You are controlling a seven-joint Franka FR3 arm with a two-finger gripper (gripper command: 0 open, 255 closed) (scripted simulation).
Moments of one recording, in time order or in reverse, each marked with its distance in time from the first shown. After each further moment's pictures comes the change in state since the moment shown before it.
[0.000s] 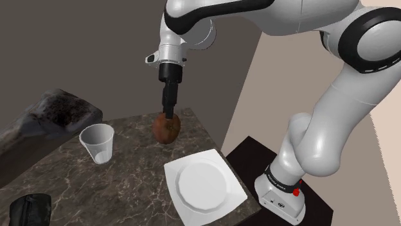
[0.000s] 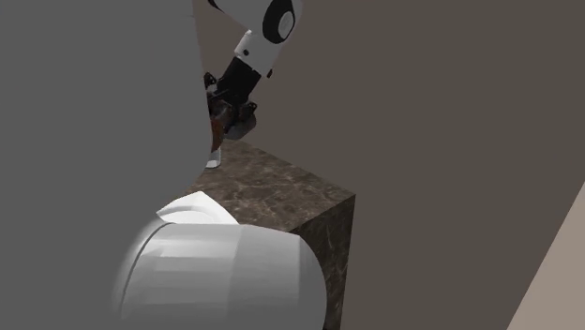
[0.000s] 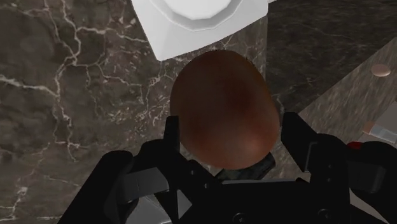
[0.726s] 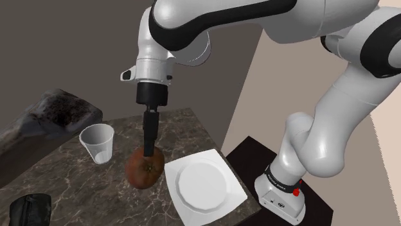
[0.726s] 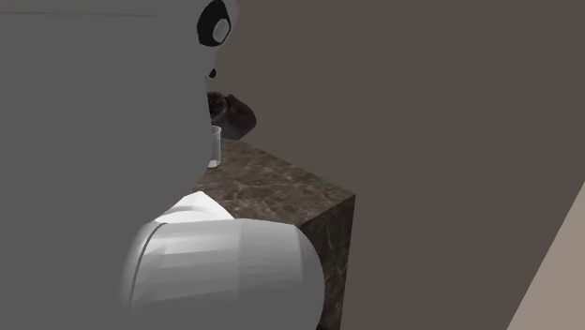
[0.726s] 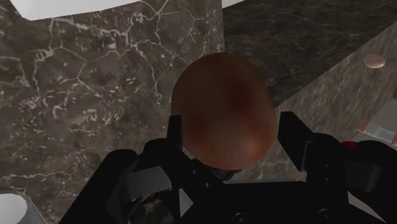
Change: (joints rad) arm 0.134 -0.024 0.152 -0.051 0.089 0.173 0.198
